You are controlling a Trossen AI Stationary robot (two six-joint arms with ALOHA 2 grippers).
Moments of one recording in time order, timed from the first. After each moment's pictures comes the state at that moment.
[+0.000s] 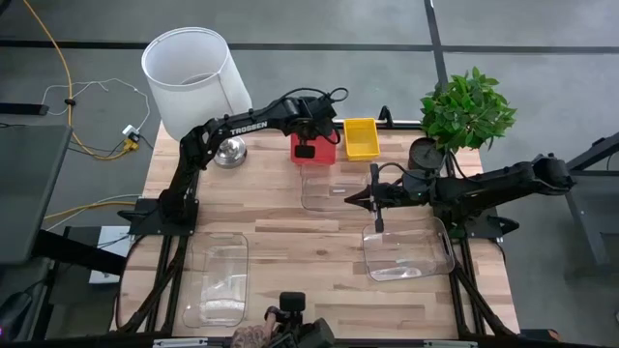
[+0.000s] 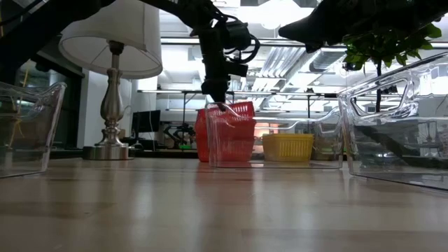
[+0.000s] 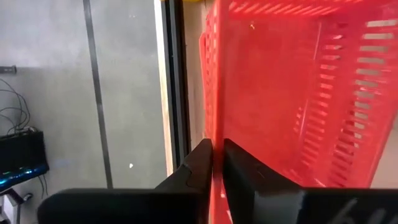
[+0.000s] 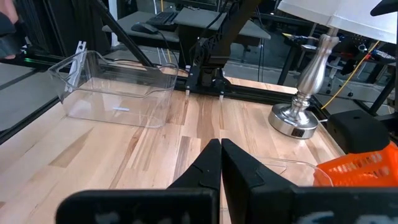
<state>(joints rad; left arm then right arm) 0.55 2.15 2.01 -1.02 -0.34 0.60 0.04 1.07 0.51 0.40 0.01 -0.16</state>
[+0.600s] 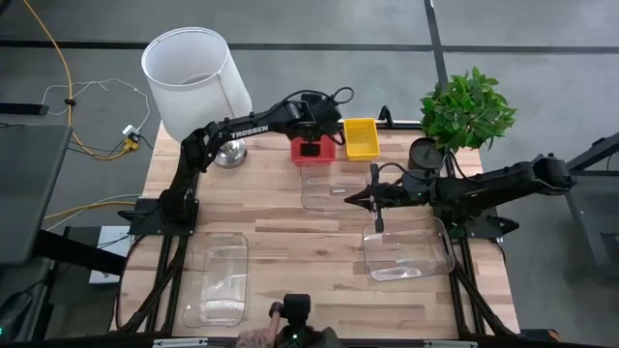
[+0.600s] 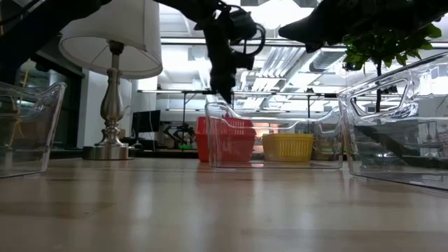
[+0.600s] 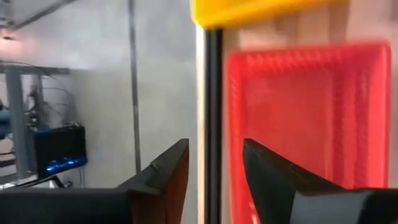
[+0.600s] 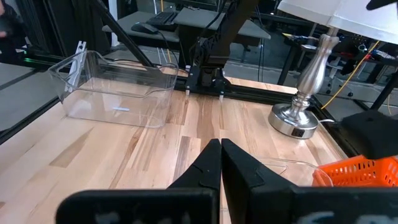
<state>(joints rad) 0.51 2.15 2.05 -0.95 -0.48 0.58 0.04 1.07 0.51 0.40 0.01 -0.16</state>
